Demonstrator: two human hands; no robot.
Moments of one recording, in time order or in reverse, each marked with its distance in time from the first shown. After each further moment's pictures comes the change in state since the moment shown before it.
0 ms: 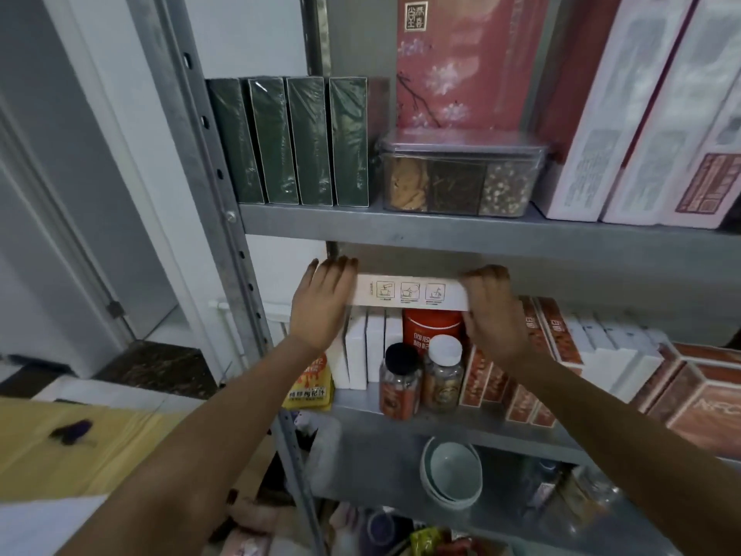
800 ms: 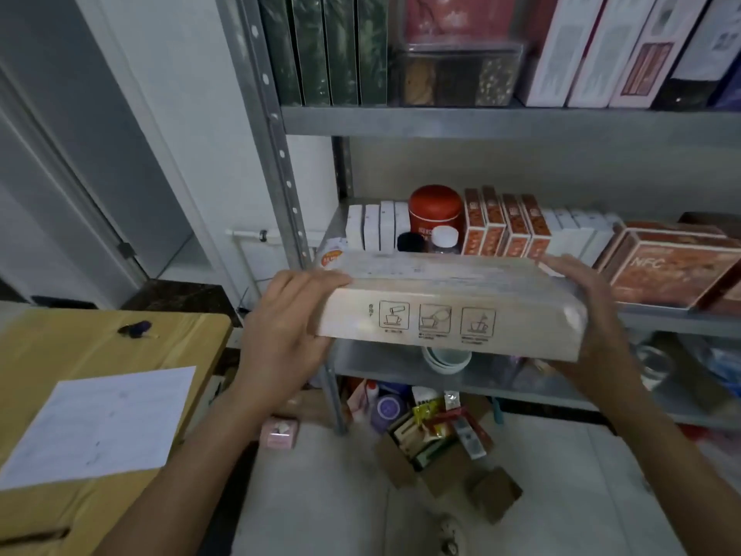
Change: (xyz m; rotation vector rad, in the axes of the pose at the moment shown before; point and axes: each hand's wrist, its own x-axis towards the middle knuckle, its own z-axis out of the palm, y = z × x) left_hand -0.189 0.045 -0.238 -0.517 0.077 -0.009; right_hand -0.195 -0.083 -0.192 0.519 0.029 0.036
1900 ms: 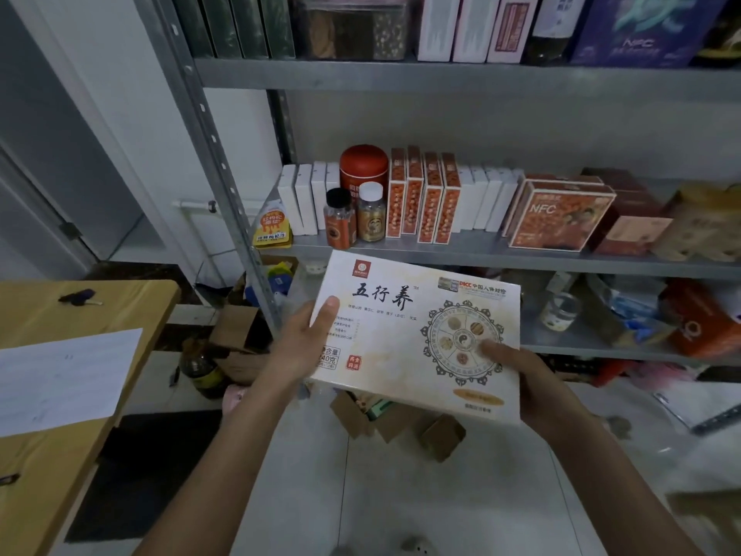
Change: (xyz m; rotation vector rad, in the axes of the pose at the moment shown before) left_hand -0.044 0.134 0.055 -0.583 -0.477 -1.052; right_hand -0.134 -0.021 -0.071 1.130 -0.181 1.274
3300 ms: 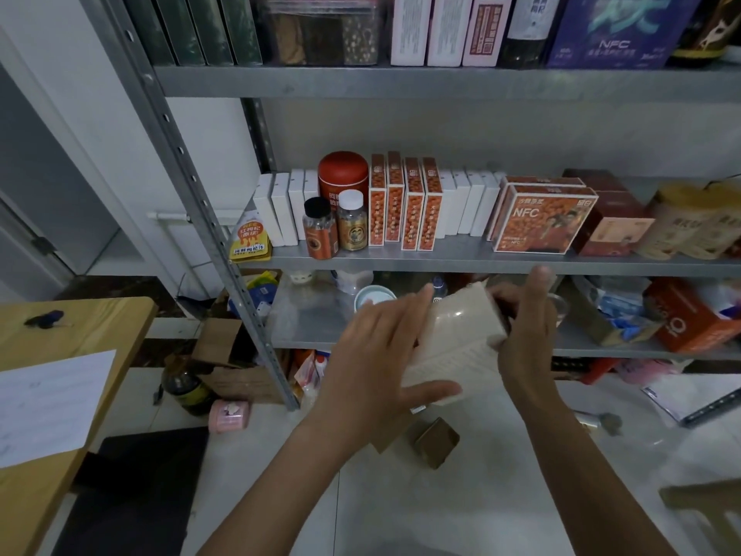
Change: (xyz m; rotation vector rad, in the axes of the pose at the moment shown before) left_hand -0.020 0.035 0.068 0.573 0.071 0.871; right_hand 0.024 -0.041 0.040 -0.288 0.528 -0.783
